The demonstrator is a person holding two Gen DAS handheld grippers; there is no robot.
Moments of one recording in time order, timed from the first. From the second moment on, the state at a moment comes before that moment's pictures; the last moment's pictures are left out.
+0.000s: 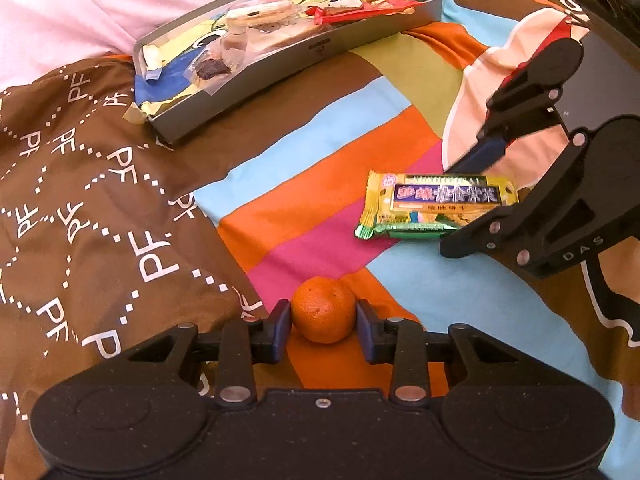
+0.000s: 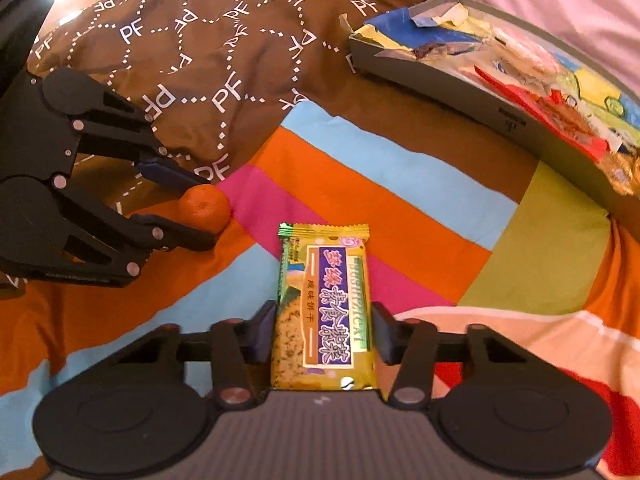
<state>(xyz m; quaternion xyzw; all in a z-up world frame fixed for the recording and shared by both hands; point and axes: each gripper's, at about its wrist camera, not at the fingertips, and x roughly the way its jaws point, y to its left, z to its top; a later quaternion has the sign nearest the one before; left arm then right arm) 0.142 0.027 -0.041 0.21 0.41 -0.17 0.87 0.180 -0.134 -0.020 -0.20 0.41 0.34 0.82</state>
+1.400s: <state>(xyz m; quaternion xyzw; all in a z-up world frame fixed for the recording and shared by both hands) 0.182 0.001 0.033 0.12 0.35 -0.12 0.92 0.097 -0.175 0.024 -0.50 0.16 0.25 0.81</state>
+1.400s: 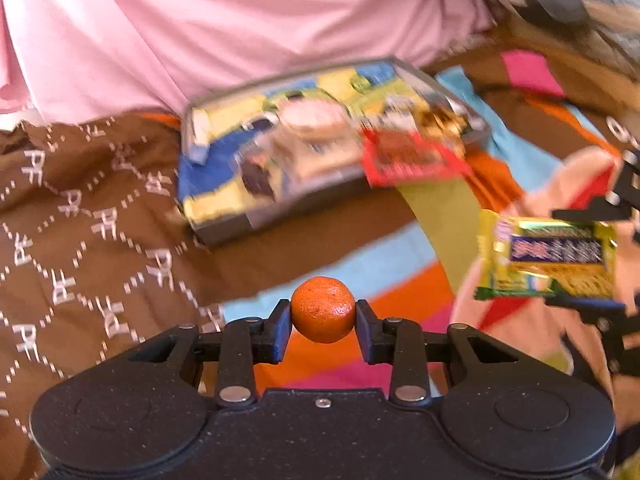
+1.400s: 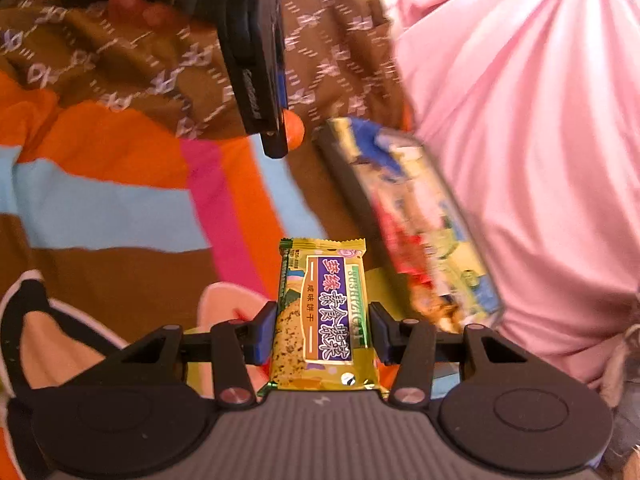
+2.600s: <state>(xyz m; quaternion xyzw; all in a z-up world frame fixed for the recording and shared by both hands) 0.403 -0.116 0.071 0.00 0.28 -0.05 0.96 0.323 -0.234 0.049 -0.37 0.16 0.12 0.91</state>
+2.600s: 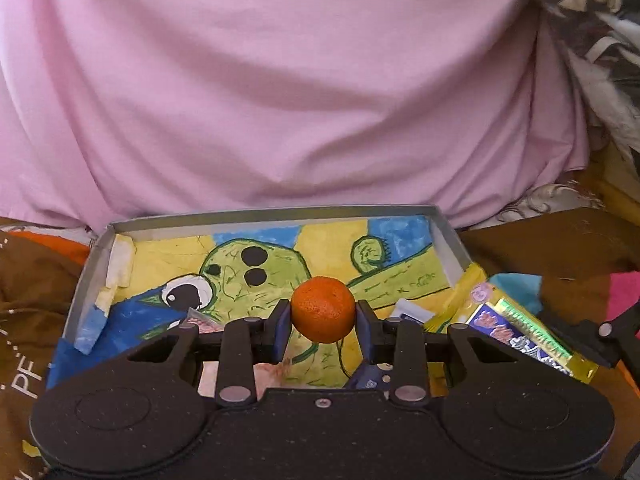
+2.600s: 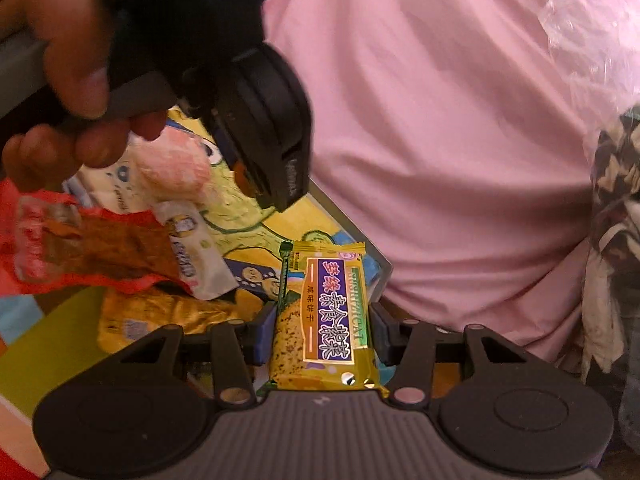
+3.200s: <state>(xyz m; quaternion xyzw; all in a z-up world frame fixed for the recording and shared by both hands) 0.428 -0.100 0.065 -0.03 0.33 -0.04 0.94 0.353 -0.232 0.048 -0.30 0.18 0.12 0.93</state>
